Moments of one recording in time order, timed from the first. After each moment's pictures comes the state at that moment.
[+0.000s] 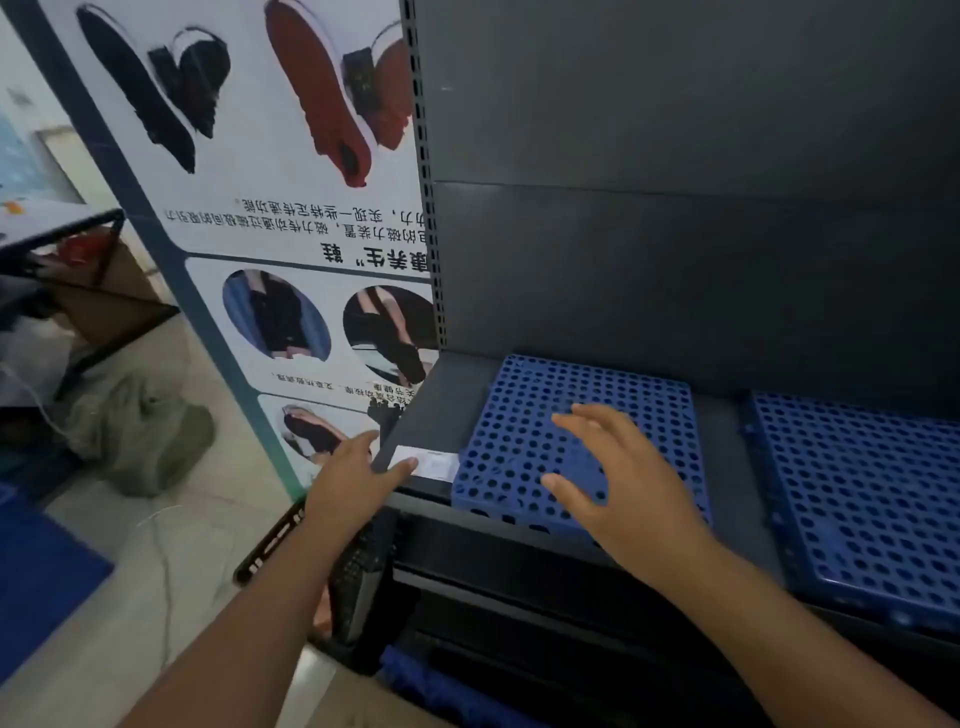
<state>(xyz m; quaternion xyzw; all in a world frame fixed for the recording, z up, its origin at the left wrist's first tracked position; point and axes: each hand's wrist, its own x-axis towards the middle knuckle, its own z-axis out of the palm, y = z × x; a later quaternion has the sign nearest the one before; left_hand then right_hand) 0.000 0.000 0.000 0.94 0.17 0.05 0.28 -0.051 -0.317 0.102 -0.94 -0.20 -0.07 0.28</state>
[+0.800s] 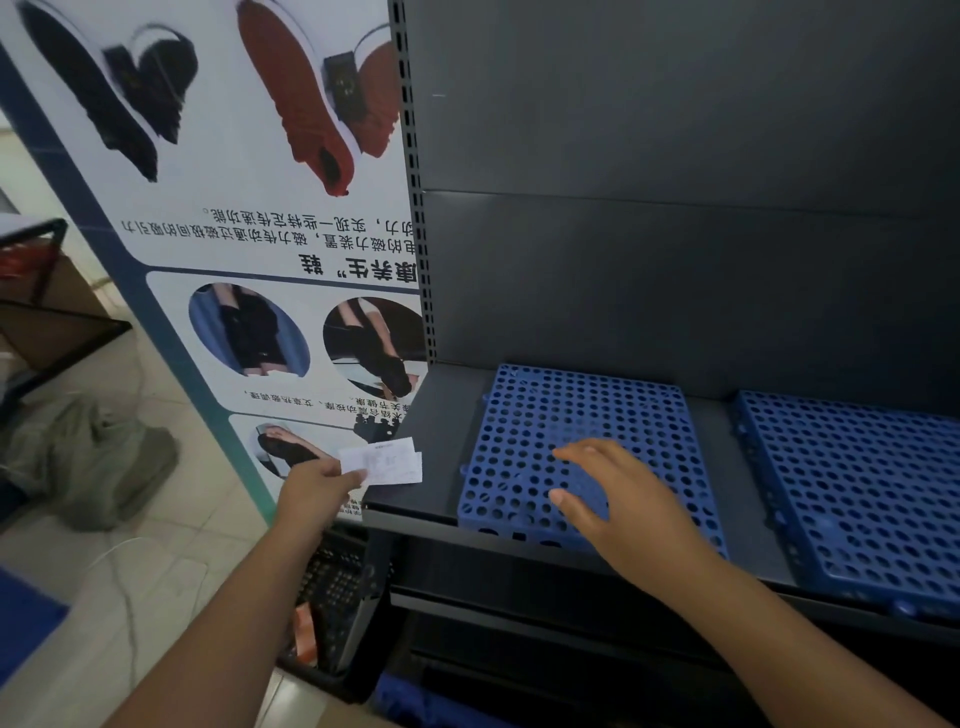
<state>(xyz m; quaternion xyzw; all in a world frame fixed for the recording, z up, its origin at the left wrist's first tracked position) 0.022 0.049 -0.007 0.84 0.24 0.04 0.49 -0.040 -0.302 0.081 -0.95 -0.16 -0.05 0.25</state>
